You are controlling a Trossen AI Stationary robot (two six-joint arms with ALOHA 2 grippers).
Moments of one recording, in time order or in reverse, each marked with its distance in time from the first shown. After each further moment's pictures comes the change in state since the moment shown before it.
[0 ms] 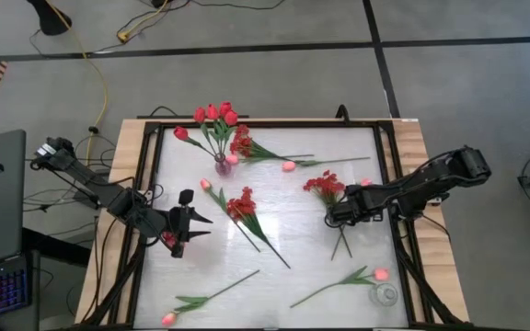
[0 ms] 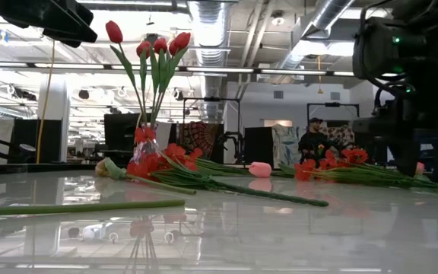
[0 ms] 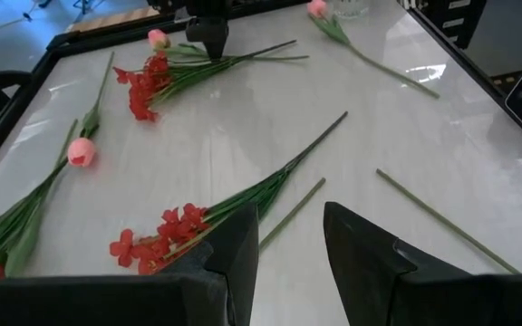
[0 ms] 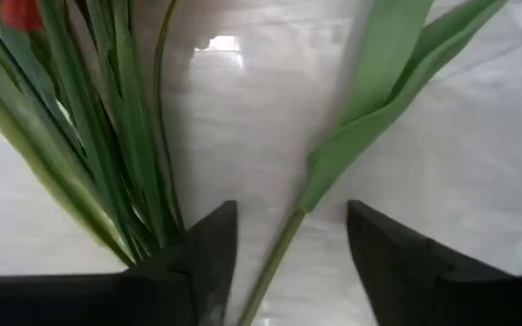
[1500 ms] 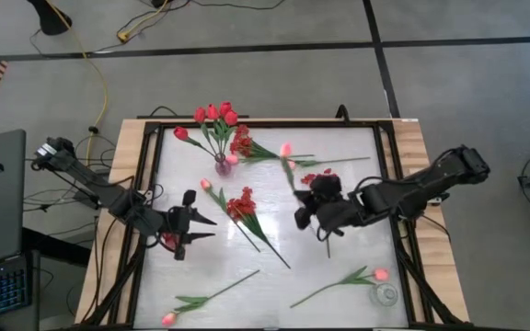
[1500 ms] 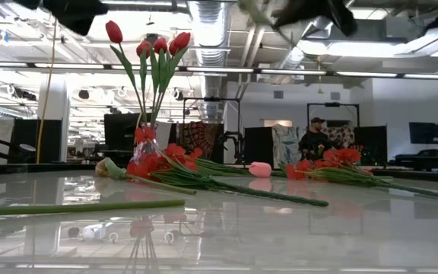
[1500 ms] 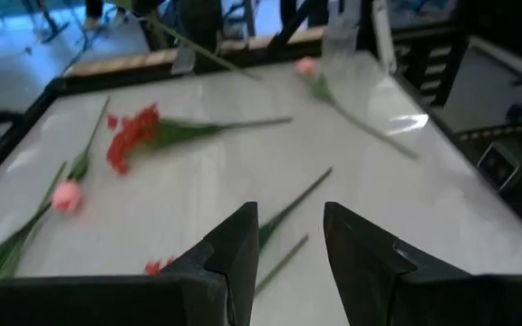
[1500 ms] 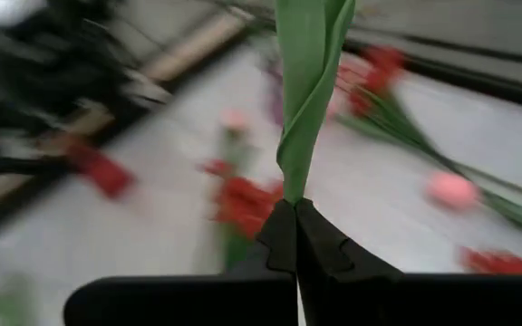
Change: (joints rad) left arm 0.000 0.028 0.000 0.186 0.012 0.025; right arm 0.171 0.003 0.508 0.373 0.629 -0.942
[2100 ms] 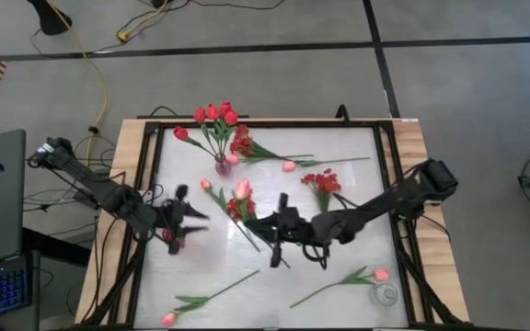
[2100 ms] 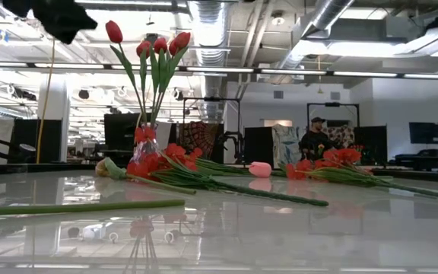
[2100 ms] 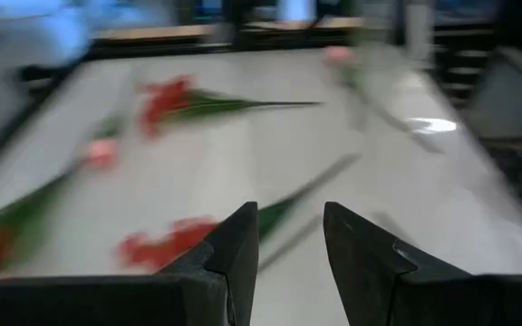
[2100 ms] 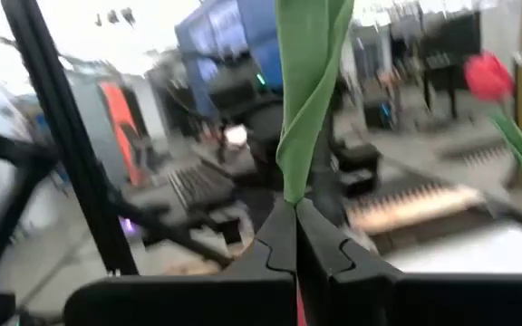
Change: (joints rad) left arm -0.001 -0.140 0.000 -0.216 -0.085 -0.143; right arm 0.013 0.367 0.001 1.230 -0.264 -0.730
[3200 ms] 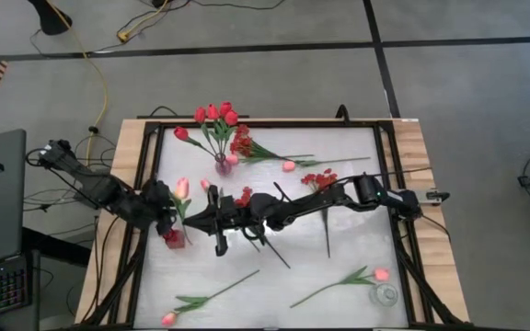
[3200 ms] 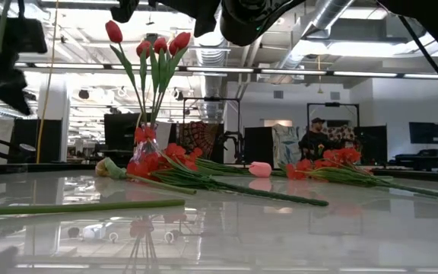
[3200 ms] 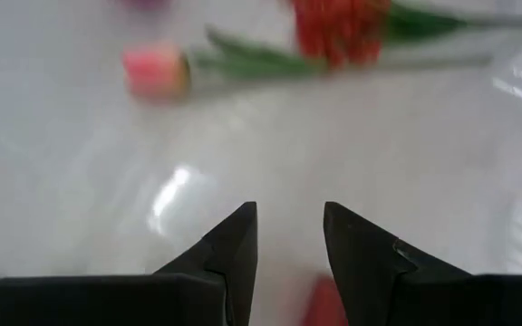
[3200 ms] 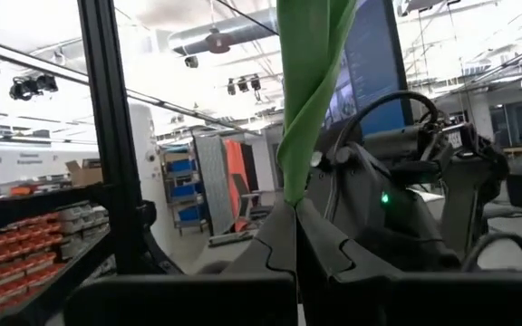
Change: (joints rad) left arm 0.001 -0.191 -0.062 -0.731 0.102 -0.799; right arm -0.215 0.596 0.668 0.173 -0.555 0.039
